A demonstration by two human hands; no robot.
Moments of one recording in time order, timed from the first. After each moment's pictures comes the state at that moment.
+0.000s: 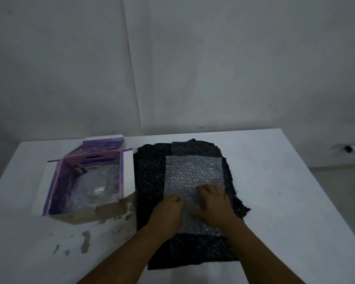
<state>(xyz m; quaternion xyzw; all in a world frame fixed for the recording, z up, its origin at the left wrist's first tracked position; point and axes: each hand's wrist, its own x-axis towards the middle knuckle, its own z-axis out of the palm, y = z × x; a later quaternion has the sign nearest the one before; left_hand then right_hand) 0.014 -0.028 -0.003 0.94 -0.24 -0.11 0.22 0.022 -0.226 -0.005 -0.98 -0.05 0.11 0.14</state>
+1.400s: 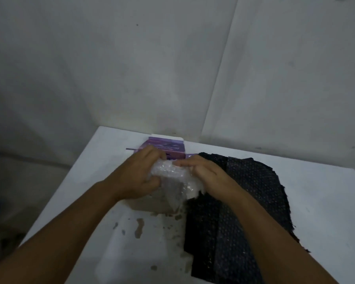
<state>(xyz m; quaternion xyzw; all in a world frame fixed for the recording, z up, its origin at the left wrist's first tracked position) 0.033 0.208 0.148 0.94 -0.16 0.02 0.29 0.075 -0.027 0.154 -0.78 -0.25 0.20 0.53</state>
